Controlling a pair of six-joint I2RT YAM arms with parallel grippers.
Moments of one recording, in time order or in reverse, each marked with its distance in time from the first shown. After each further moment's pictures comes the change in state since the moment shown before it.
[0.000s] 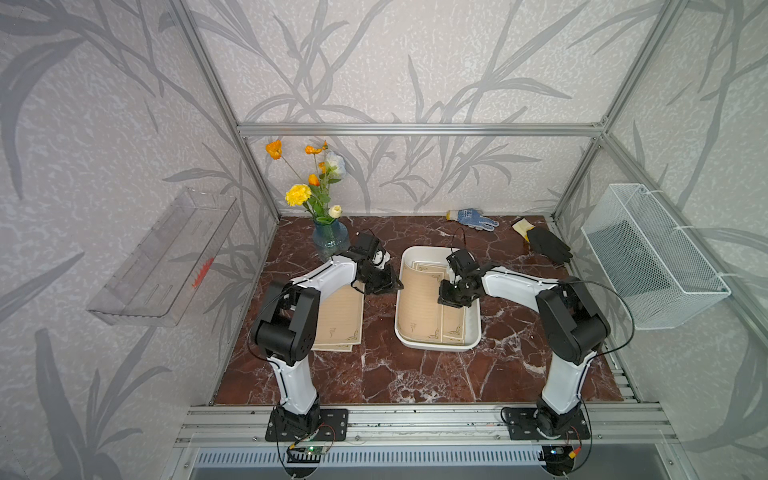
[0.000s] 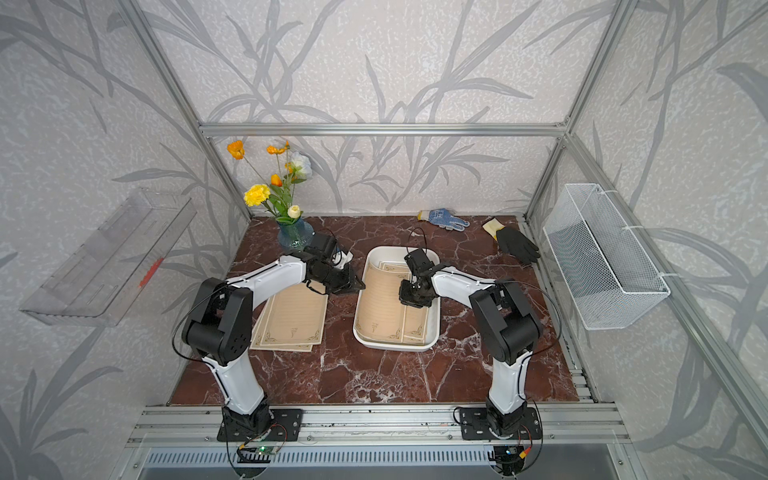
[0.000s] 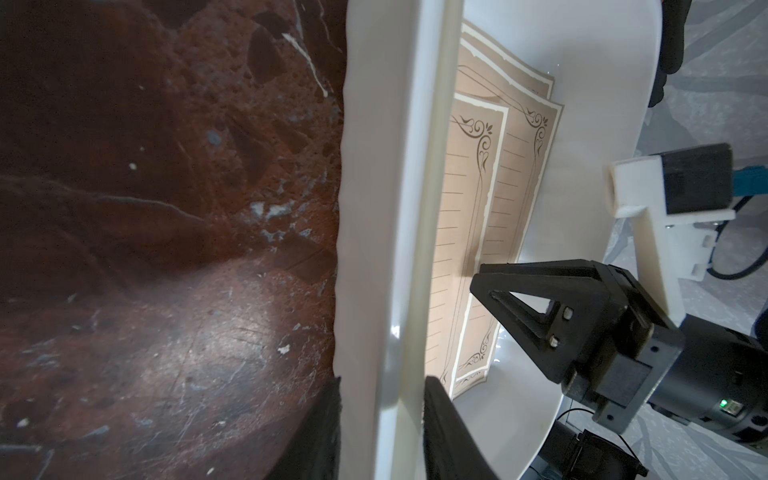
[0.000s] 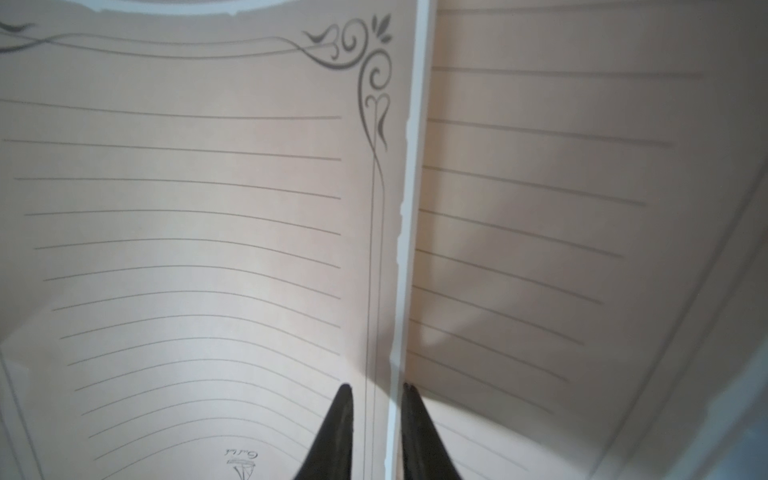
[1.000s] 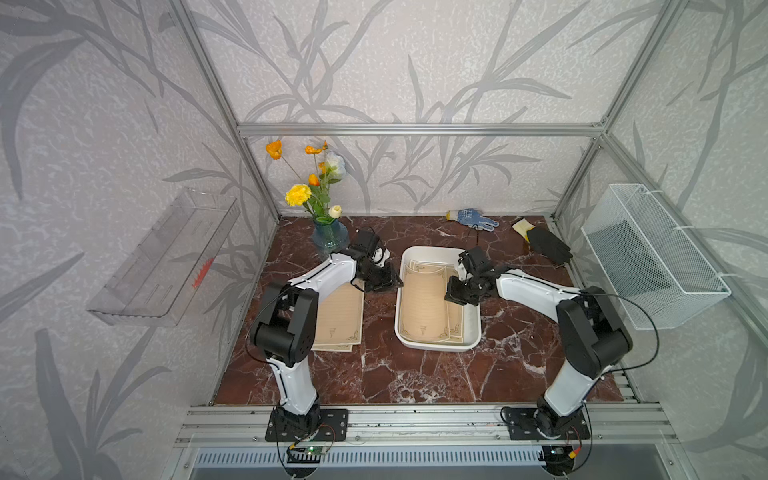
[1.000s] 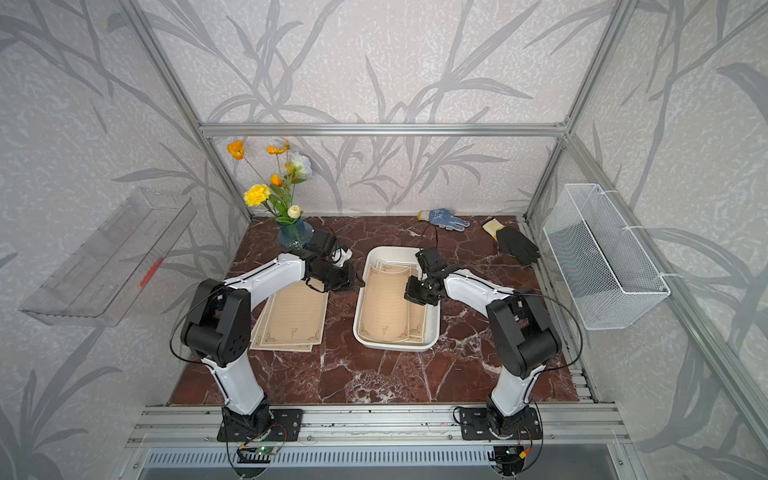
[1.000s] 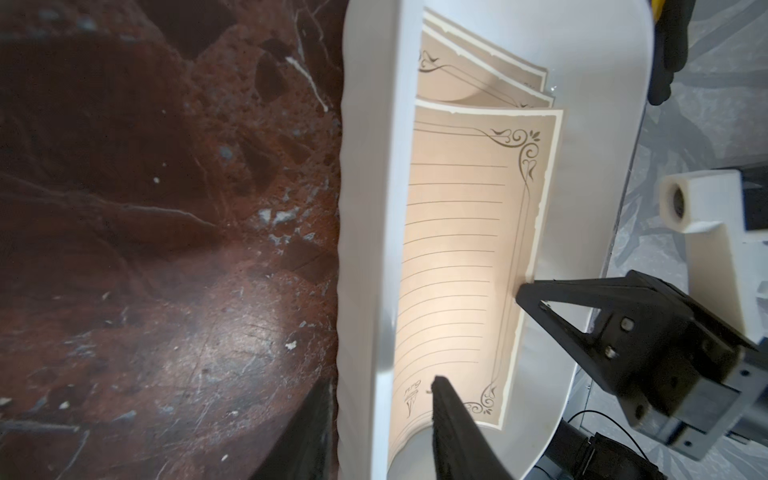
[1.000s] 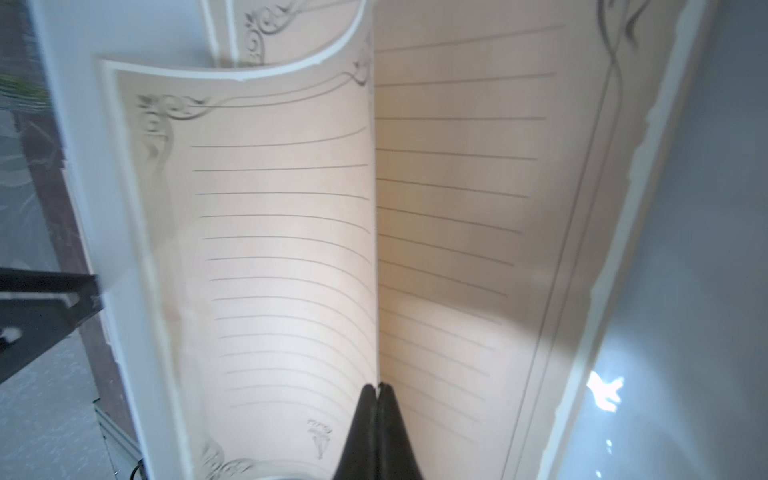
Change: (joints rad) left arm 0.000 -0.032 0.038 -0.044 -0.037 0.036; right arm -0.043 -0.181 -0.071 0.003 -0.053 -0.011
